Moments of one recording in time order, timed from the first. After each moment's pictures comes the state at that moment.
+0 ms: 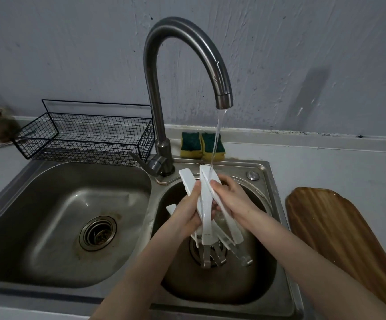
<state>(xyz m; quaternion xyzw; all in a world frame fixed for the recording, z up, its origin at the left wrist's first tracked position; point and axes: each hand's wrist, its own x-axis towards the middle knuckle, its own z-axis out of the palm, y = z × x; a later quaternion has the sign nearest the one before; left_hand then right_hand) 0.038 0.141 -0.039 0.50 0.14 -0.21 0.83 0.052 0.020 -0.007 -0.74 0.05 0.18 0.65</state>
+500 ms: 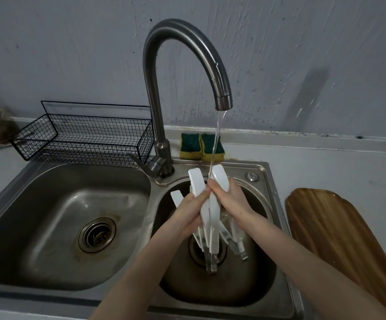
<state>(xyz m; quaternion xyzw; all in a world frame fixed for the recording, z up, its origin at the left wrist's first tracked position) 0.035 0.136 -0.023 0.54 0.10 -0.21 0.81 0.054 0.024 -0.010 -0.78 0.08 0.13 0.60</state>
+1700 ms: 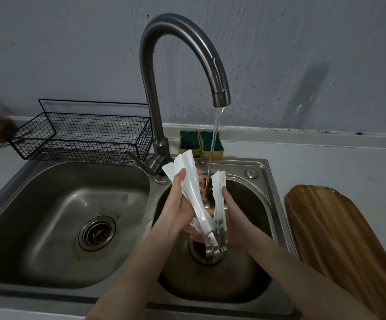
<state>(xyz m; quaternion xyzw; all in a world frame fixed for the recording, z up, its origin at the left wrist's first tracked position) 0.037 0.148 -0.011 0.28 0.15 -0.15 0.94 0.032 0.007 -0.046 -0.47 0.17 0.41 0.77</state>
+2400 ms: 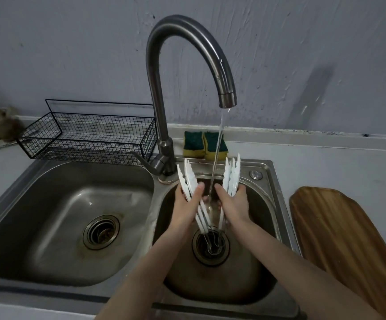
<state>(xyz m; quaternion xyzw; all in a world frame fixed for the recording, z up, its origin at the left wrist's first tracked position) 0.023 0.145 -0.036 0.62 0.20 -0.03 0.76 0.047 0.034 -0.033 -0.75 0.18 0.04 0.64</state>
